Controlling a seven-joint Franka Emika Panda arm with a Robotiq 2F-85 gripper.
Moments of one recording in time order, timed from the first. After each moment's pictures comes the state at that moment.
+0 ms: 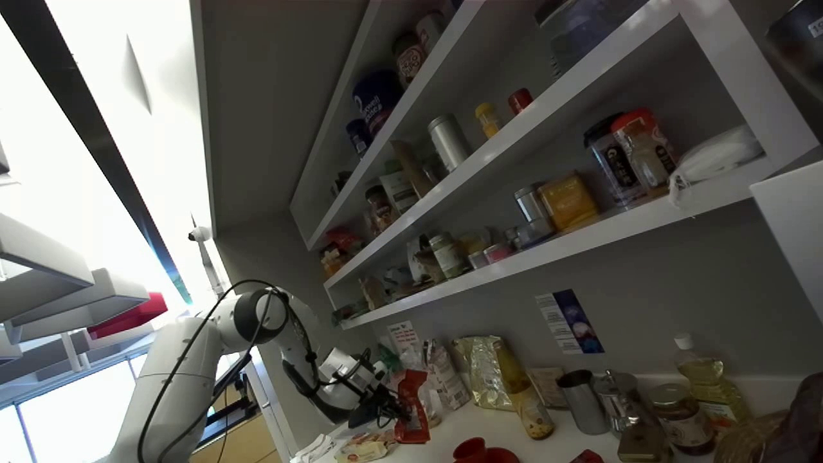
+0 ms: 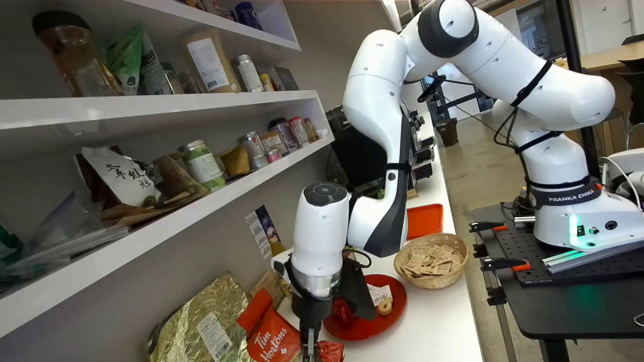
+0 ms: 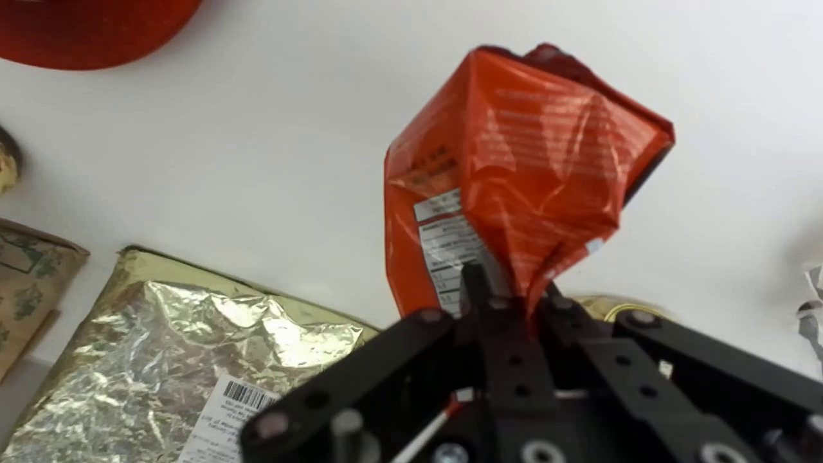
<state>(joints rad) 0.44 0.59 0.20 -1.88 -1.03 2.77 1.07</state>
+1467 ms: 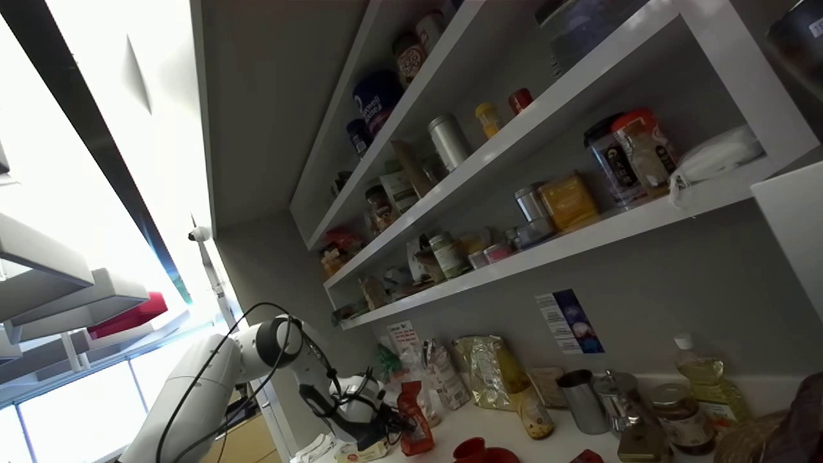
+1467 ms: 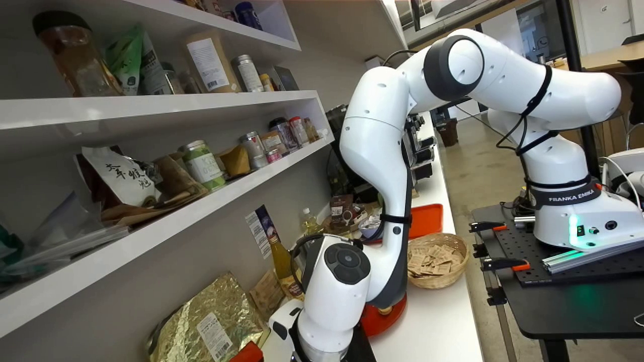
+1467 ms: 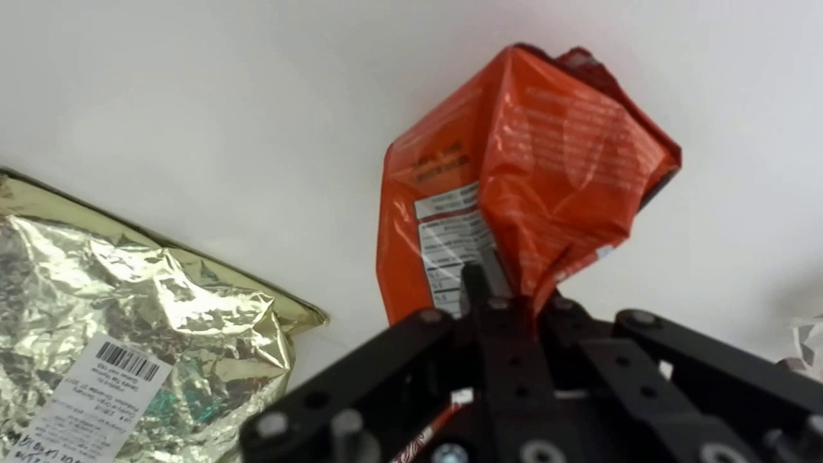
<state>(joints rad) 0.64 0.83 0.05 -1.62 -1.32 2.79 1.30</state>
